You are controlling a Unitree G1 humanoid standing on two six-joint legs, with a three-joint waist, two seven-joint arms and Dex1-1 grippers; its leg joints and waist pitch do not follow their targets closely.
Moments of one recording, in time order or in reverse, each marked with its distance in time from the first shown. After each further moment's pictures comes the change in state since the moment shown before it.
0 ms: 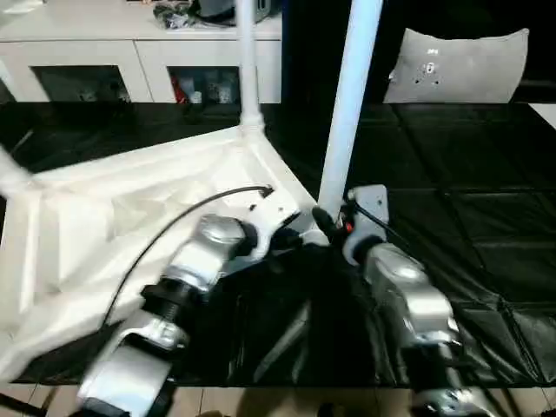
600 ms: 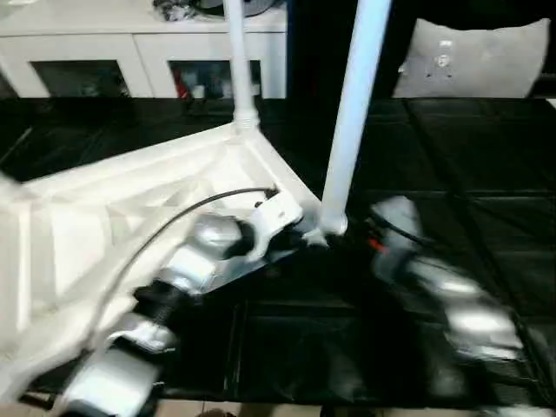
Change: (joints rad) left arm 0.033 0.180 -0.067 -0.011 -0.033 -0.283 -0.270; right arm 0.147 -0.412 -0.001 -0.069 0.177 -0.075 0.624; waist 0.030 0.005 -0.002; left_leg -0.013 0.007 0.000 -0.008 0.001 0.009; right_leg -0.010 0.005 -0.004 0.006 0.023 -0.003
